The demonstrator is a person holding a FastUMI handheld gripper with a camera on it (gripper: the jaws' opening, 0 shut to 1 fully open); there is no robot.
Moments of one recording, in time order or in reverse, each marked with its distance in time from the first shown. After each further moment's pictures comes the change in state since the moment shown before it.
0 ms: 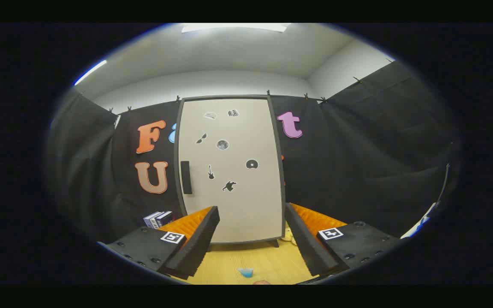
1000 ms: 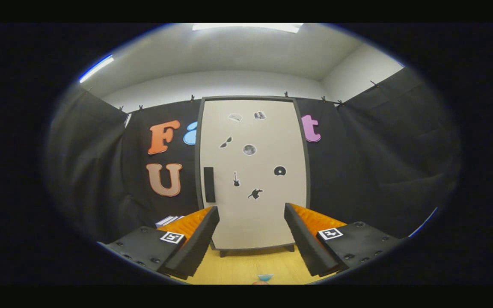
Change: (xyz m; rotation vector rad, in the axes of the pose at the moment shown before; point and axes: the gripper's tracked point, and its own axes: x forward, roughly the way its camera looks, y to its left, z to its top) arm 0.044 0.085 0.012 -0.012 0.010 0.097
